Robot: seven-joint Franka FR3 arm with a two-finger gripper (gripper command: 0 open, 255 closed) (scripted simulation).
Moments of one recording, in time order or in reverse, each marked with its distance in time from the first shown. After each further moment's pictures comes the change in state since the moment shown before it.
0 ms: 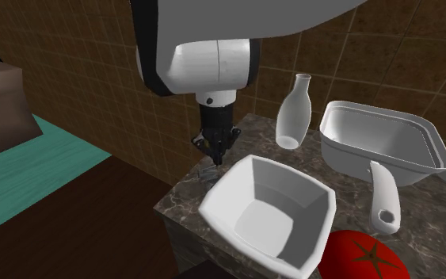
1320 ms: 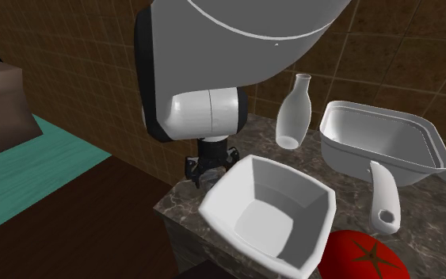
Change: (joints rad) arm -0.008 0.148 0.013 -0.124 0.046 0.269 0.174
